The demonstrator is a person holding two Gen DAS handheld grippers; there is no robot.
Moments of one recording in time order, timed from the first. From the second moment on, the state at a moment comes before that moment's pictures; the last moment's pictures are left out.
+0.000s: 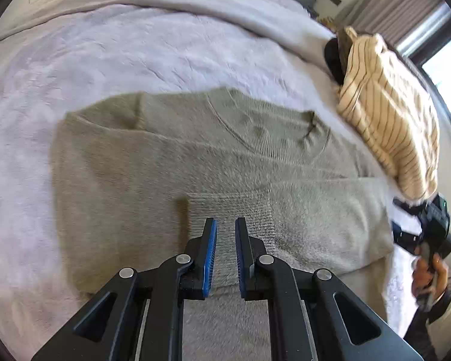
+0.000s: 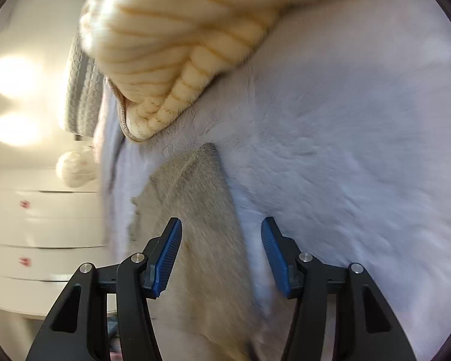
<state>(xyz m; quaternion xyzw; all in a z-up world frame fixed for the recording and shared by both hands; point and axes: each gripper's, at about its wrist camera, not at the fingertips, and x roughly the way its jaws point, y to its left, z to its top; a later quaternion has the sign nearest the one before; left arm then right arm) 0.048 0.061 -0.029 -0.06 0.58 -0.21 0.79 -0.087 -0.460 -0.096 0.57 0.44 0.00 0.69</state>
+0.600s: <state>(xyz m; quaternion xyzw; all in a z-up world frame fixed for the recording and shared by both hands) 0.041 0.045 -0.054 0.01 0.58 -0.19 0.79 -0.051 -0.397 -0.059 0.24 0.53 -0.08 0.81</state>
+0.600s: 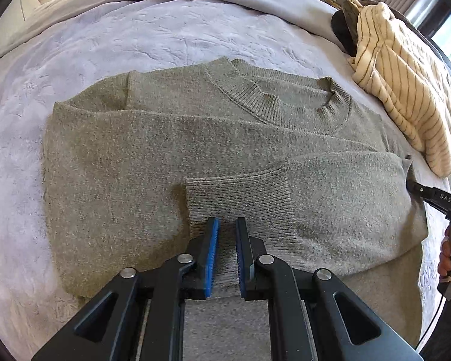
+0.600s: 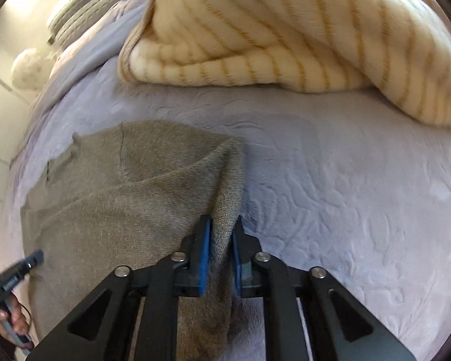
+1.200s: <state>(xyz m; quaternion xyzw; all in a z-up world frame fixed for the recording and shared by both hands) 0.025 0.051 -0.055 0.05 0.59 -0.19 0.79 -0.080 -0.313 -0.053 0.23 0.58 -0.03 0.78</state>
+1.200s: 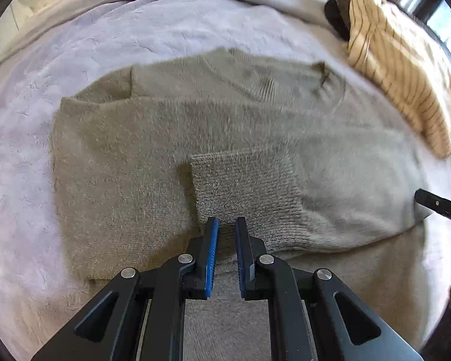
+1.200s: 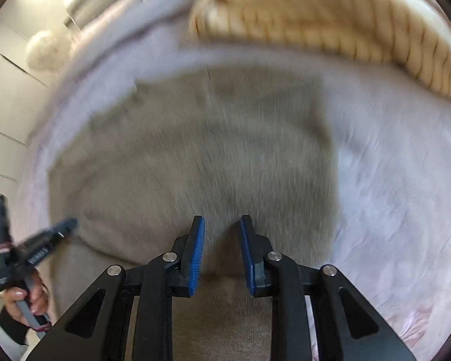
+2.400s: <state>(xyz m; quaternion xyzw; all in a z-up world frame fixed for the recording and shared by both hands) -0.051 0.134 -0.014 0.03 0.62 -0.11 0.77 -0.068 -0.174 -0.066 0.51 0.55 0.12 0.66</state>
